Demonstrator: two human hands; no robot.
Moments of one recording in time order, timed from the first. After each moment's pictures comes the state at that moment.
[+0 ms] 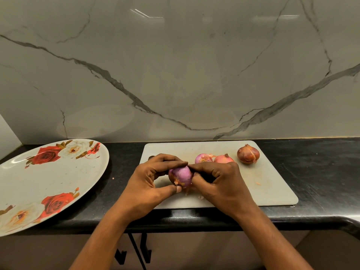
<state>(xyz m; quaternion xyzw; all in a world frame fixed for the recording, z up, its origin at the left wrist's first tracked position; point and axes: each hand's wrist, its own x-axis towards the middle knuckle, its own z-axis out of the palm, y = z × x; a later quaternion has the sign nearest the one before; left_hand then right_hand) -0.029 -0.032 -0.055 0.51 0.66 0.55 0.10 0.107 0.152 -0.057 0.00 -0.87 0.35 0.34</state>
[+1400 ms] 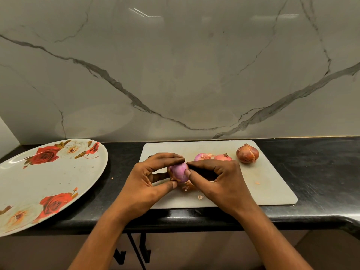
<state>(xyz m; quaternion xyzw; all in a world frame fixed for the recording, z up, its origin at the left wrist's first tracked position) -0.026 -0.034 -0.054 0.50 0.64 0.58 0.10 0.107 0.152 -0.055 -0.01 -0.84 0.40 0.36</state>
